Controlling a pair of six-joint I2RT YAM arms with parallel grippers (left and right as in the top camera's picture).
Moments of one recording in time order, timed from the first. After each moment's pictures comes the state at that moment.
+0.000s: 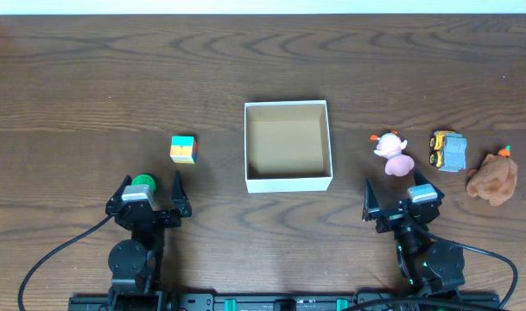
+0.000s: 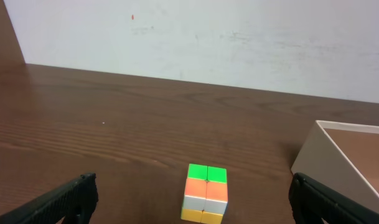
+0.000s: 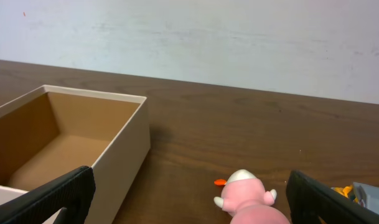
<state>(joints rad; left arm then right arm) -0.05 0.01 0.02 -0.11 -0.08 -0.12 0.22 0.01 0.01 -0.07 0.01 0.01</state>
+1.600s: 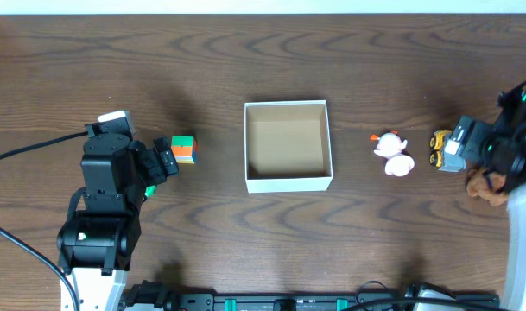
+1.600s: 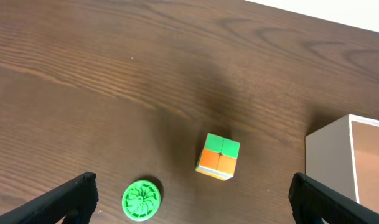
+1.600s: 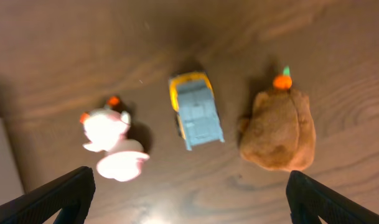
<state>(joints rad) -0.05 0.87 0.88 -0.69 -0.17 -0.25 -0.34 1.30 1.24 -0.97 0.02 0.07</state>
